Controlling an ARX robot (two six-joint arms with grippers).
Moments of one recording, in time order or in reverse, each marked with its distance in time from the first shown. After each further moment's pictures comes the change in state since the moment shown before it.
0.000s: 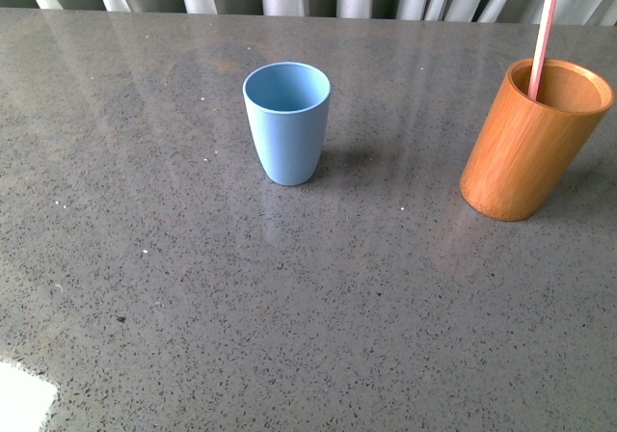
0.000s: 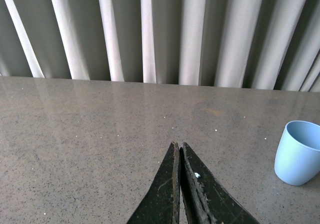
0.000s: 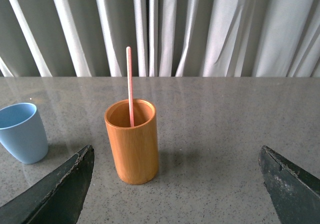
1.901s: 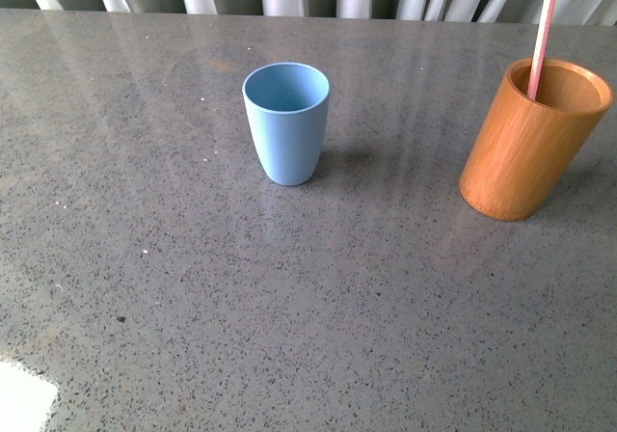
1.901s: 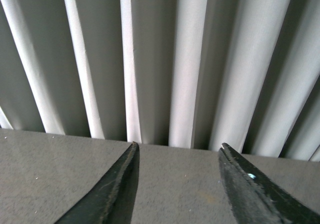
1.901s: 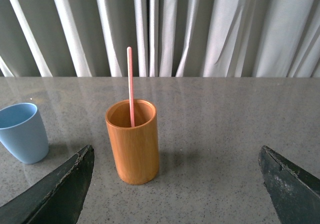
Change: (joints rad) left arm -0.122 1.056 0.671 0.421 -0.128 -0.025; right arm 0.000 0.000 0.000 0.000 0.000 0.000
